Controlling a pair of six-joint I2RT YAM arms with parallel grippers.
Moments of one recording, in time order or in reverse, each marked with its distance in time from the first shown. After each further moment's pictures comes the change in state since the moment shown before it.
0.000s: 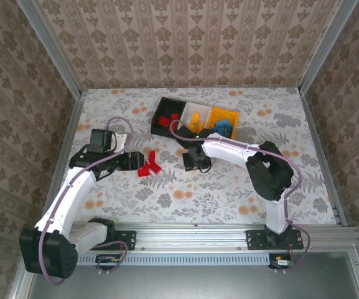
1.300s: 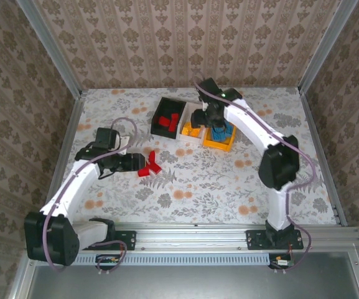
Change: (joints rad) left arm -0.019 0.118 -0.006 -0.008 -0.040 -0.002; right arm -0.252 0.000 0.367 -0.127 -0.091 -0.214
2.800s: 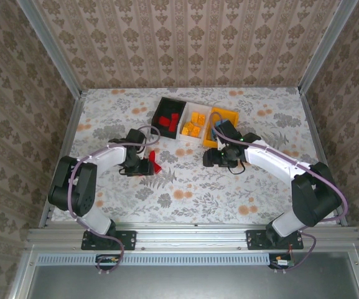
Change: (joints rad) left arm -0.151 0.449 0.053 0.105 -0.202 -0.121; right arm 0.019 -0.414 -0.789 0.344 -0.130 0.099
